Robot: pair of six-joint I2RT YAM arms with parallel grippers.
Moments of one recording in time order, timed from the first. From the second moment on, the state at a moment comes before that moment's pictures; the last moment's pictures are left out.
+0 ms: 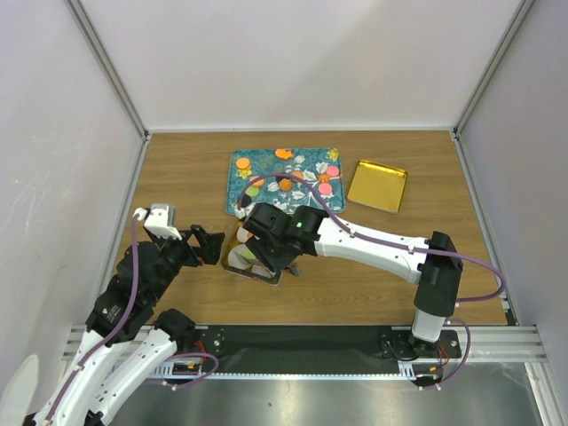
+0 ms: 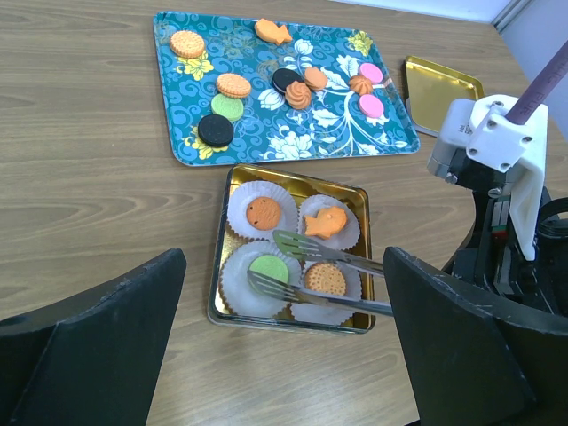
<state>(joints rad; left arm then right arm) -0.53 0.37 0.73 -0.62 -0.21 -0.36 1.17 1.78 1.63 -0.94 0.10 0.34</state>
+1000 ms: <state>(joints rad) -0.53 0.37 0.73 -0.61 -0.19 -0.36 0.29 1.12 1.08 -0.81 0.12 0.45</state>
